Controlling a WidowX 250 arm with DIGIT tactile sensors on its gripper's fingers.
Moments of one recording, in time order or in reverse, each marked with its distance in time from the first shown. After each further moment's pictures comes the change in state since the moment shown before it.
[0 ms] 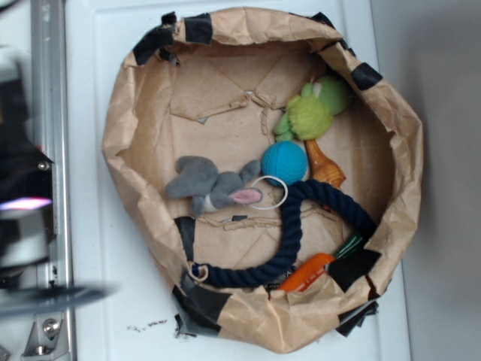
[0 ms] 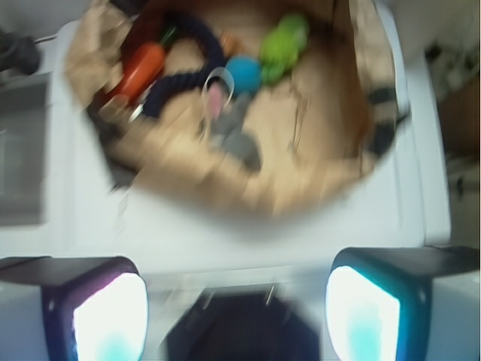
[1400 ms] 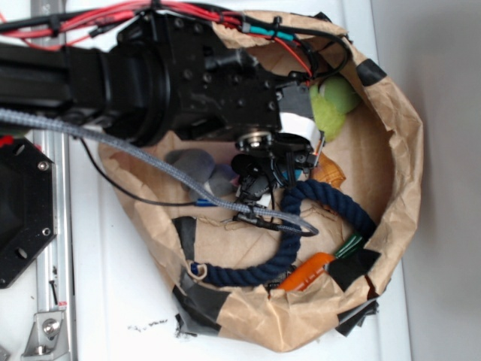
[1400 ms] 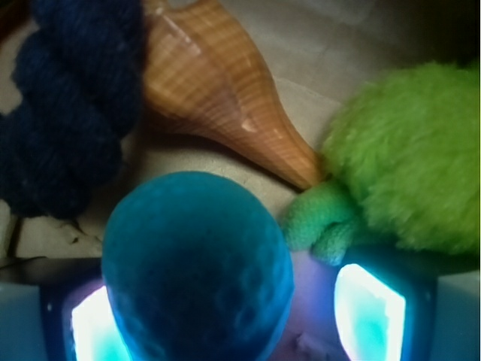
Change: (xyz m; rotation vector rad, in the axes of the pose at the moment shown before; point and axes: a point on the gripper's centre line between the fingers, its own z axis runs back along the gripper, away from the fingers) arm 0.100 0.002 -0.188 -0.016 -0.112 -0.425
